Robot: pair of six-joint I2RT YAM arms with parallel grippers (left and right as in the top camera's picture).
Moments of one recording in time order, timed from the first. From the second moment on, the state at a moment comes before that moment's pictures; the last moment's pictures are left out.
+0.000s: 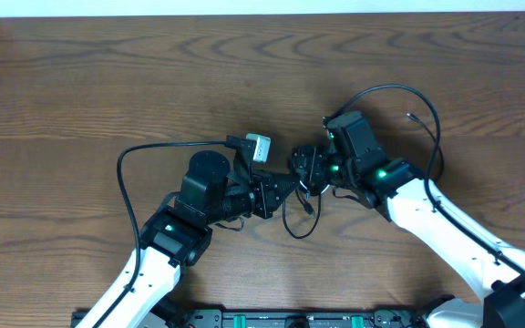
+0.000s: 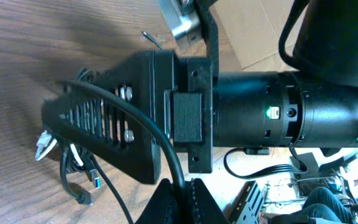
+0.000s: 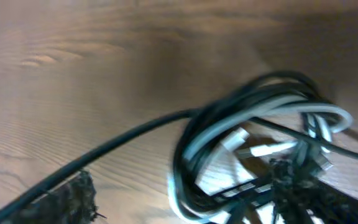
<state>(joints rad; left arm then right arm) -0.51 1.06 0.62 -0.04 0.59 -0.66 0.55 1.49 0.92 -0.32 -0.21 0.71</state>
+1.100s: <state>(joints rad) -0.33 0.76 0.62 -0.43 0.26 -0.64 0.42 1.23 0.92 -0.35 -0.28 0.63</state>
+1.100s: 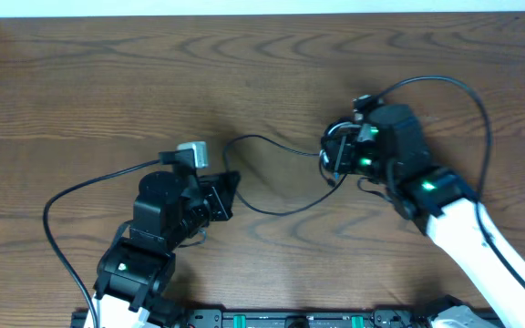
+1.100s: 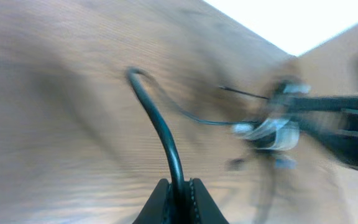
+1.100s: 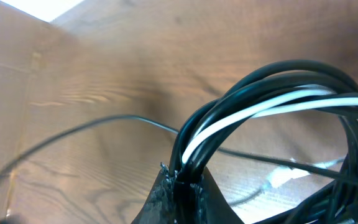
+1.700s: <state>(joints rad) -0.14 0.76 0.62 -0.74 -0.36 -0.95 0.16 0.98 0.92 -0.60 -0.18 0.53</state>
